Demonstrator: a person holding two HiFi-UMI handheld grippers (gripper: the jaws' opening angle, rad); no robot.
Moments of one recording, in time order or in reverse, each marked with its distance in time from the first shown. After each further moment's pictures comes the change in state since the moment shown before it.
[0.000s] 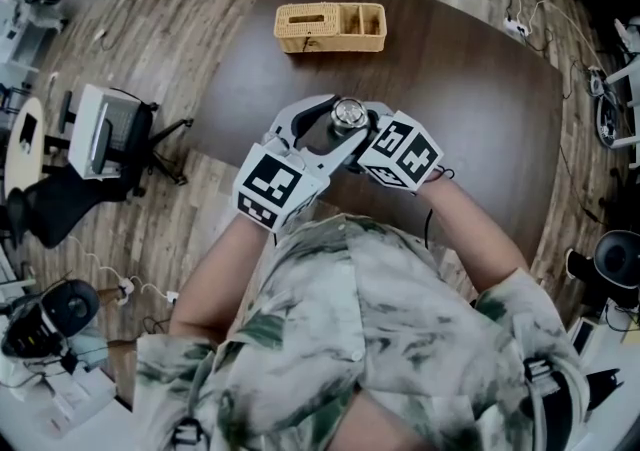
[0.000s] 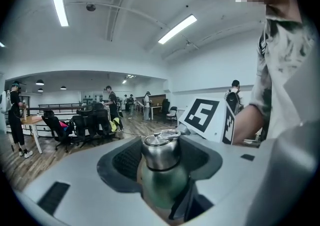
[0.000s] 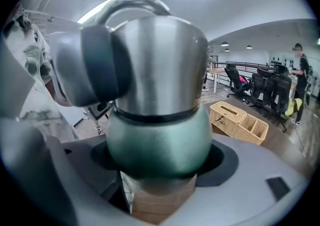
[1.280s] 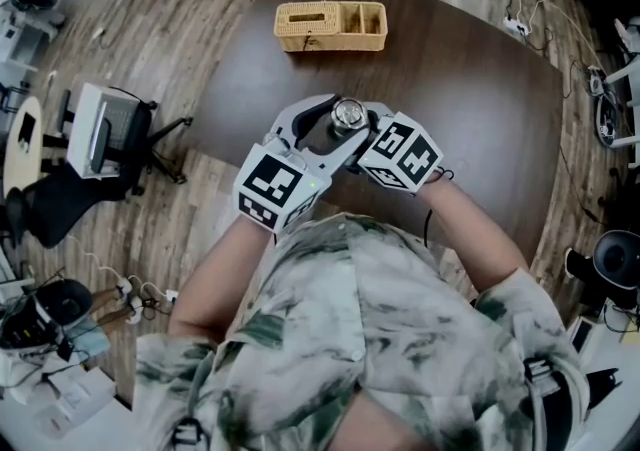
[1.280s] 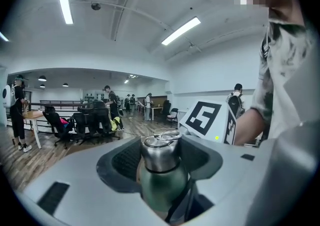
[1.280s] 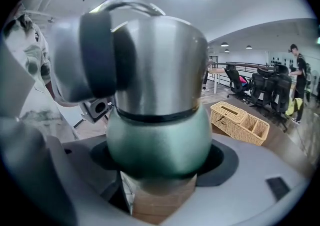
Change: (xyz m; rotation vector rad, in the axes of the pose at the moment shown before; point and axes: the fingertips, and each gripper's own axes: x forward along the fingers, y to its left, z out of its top) left arm 0.001 0.007 -0.004 -0.040 -0.013 0.014; right arm 0.005 -0.002 0.002 0.003 -0.010 0.002
